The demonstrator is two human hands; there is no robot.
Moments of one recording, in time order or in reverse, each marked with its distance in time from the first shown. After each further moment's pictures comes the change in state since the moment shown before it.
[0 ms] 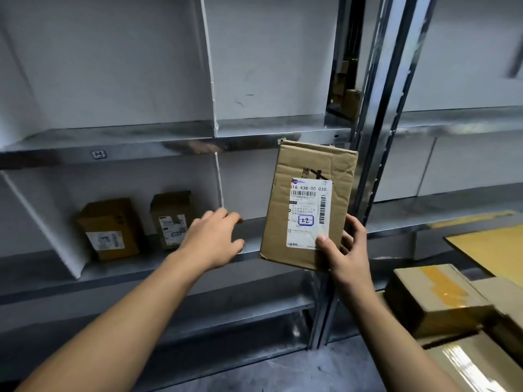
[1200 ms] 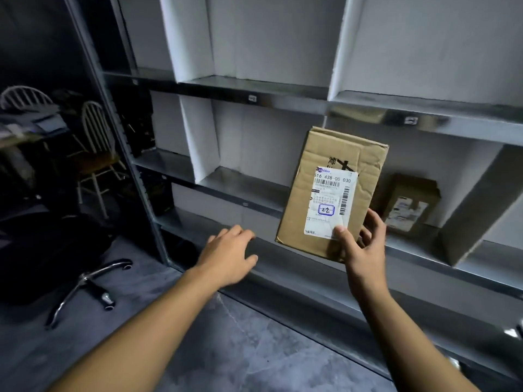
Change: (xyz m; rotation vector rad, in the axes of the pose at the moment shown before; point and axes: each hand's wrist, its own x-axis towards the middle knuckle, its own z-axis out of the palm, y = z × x) left_hand -0.348 -0.343 -0.018 -0.041 -0.042 -0.645; right_hand -0.212 0.012 0.409 0.187 -0.530 0.080
